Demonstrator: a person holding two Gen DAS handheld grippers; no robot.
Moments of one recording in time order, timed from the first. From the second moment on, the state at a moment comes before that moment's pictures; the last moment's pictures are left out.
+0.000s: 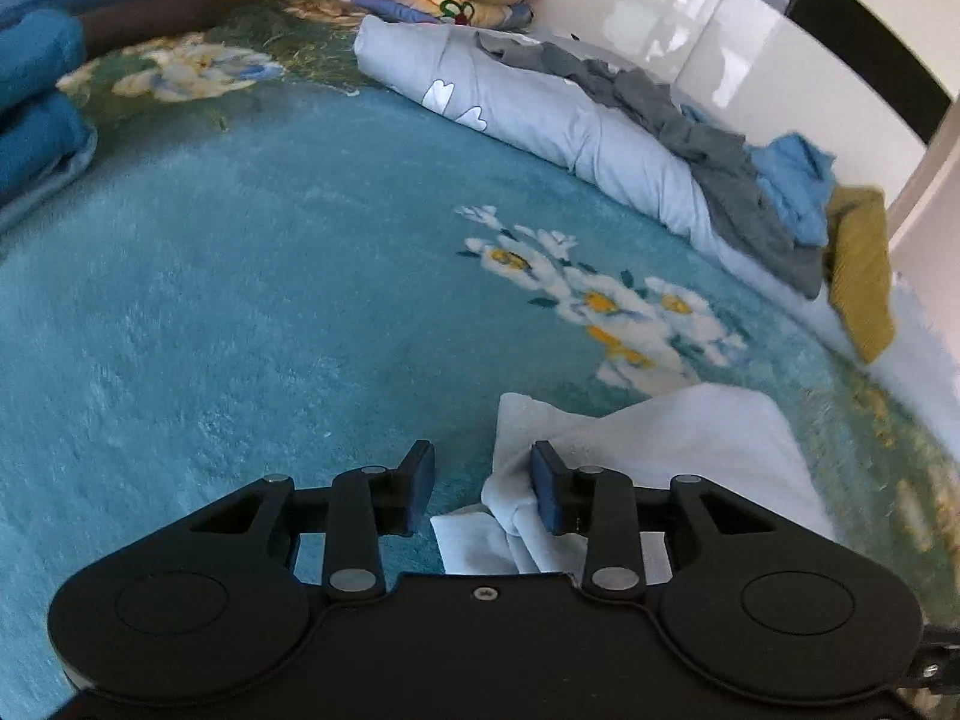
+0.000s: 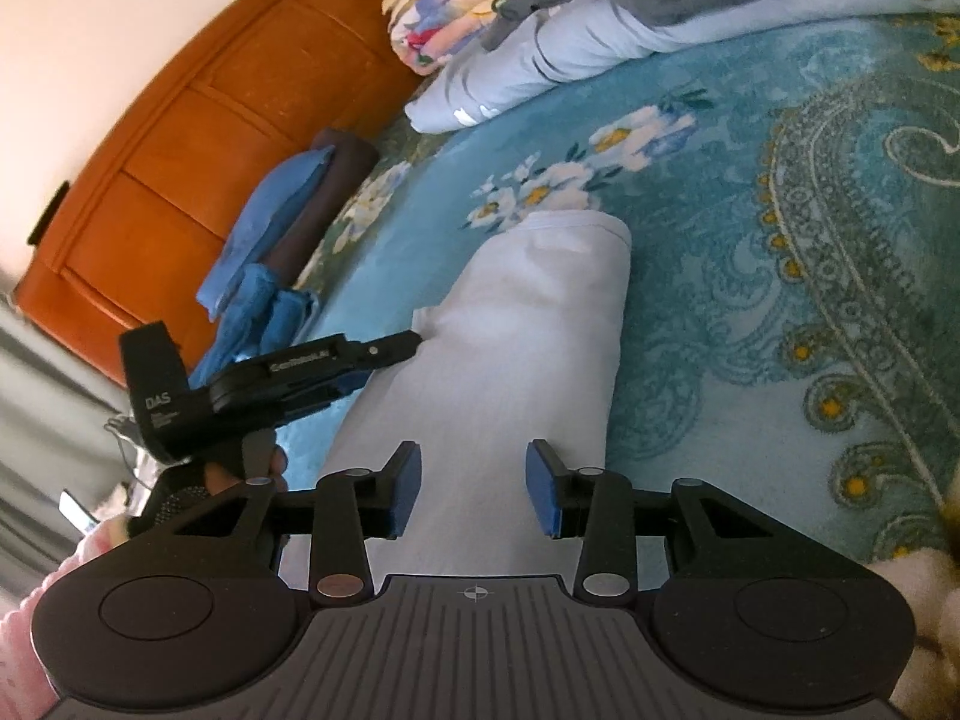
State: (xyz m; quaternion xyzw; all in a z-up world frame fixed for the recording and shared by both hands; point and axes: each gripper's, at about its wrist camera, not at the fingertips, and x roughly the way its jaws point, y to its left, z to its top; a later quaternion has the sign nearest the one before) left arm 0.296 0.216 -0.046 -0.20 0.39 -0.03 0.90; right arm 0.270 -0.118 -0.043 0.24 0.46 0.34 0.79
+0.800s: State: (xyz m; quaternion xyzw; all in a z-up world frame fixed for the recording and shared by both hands) left arm 0.273 0.226 -0.063 -0.38 0.42 -0.12 0.82; right arm 0.216 -0.147 -0.079 0.32 0.53 0.34 0.71
